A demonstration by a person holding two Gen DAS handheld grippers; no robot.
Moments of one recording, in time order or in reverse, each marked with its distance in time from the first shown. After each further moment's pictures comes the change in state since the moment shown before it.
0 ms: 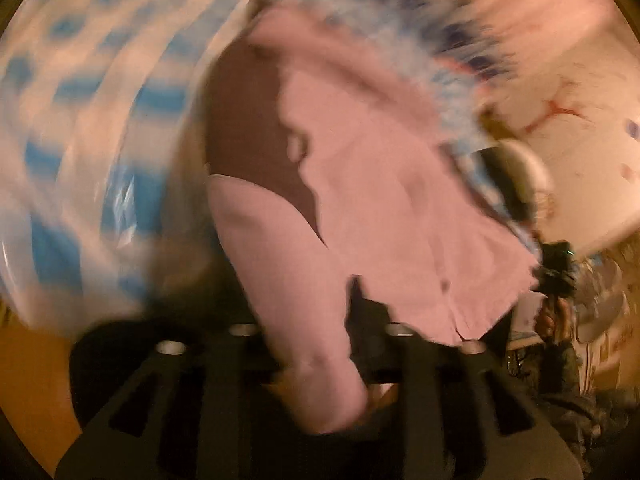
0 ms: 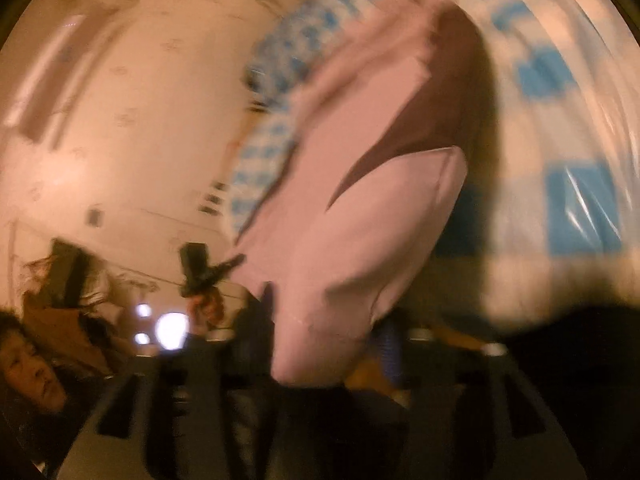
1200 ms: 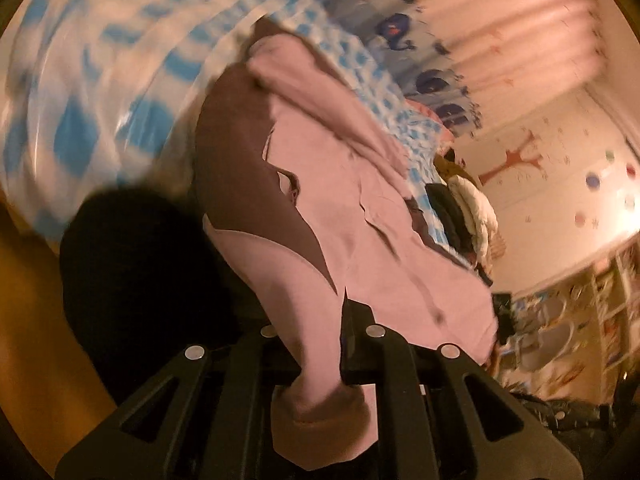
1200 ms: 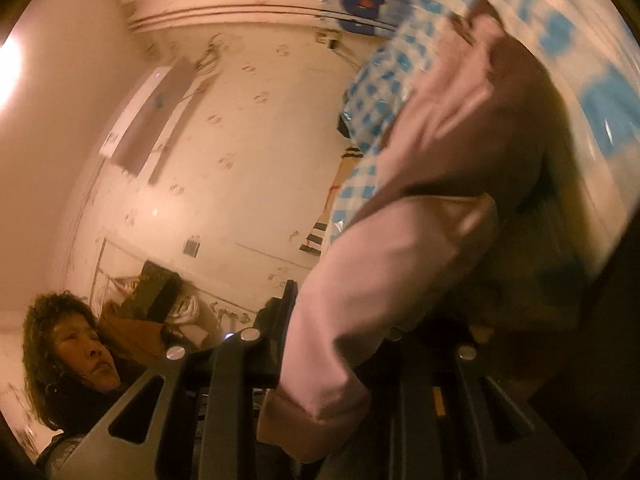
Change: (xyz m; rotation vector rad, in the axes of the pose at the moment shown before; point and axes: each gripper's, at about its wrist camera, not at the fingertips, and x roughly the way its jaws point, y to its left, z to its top) left arm -0.061 0.005 -0.086 -0.101 -0.174 -0.258; right arm -0.017 0.015 -0.088 -0.024 -0.247 0.444
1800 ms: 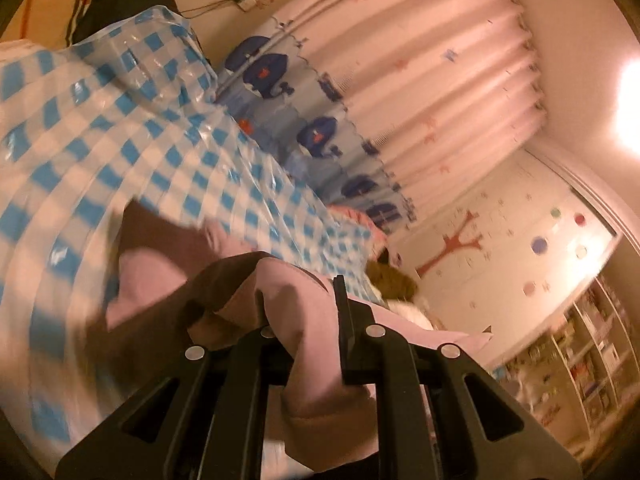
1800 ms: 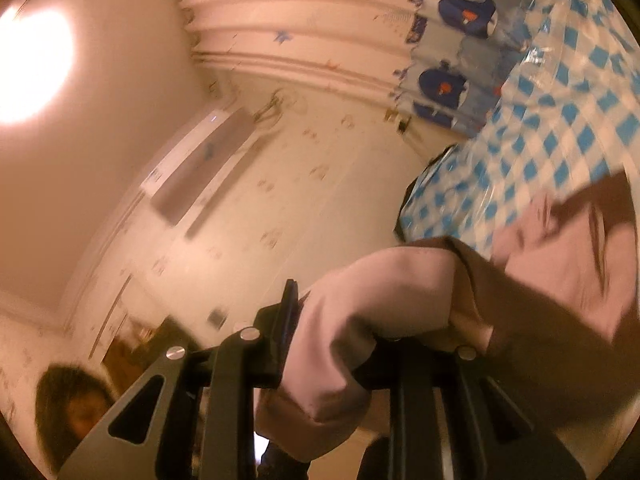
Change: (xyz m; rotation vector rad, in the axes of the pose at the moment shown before) left arm 0.029 -0.123 0.266 0.088 -0.321 -0.215; right arm 0.069 0.072 0.255 -0.195 -0.244 0.139
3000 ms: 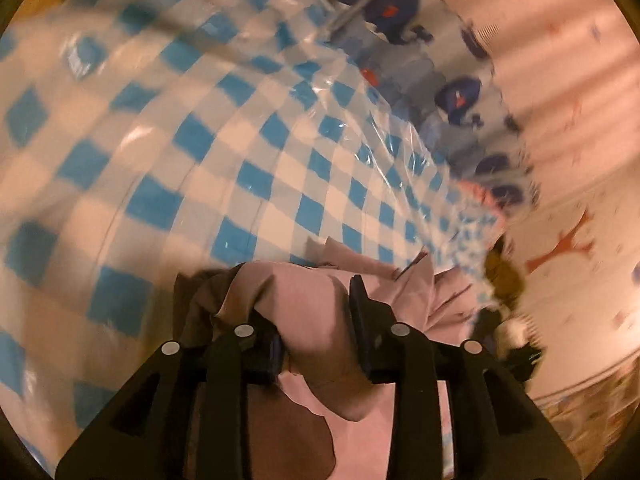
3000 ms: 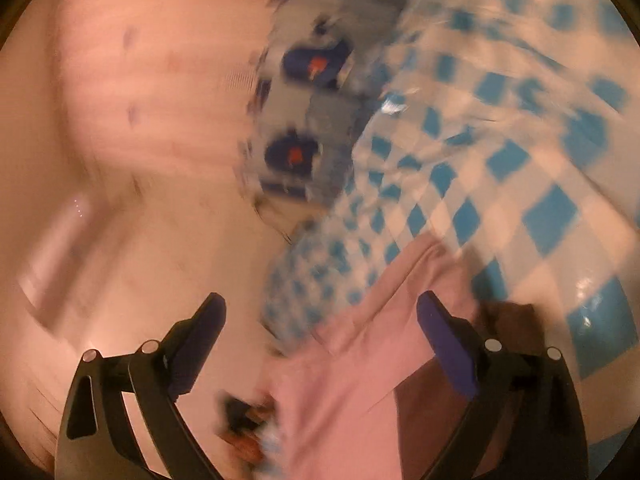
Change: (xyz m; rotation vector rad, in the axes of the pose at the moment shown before) left arm 0.223 0.152 0.115 -0.044 0.271 0.398; right arm 0.074 -0.174 0.135 0.100 -0.129 -0.467
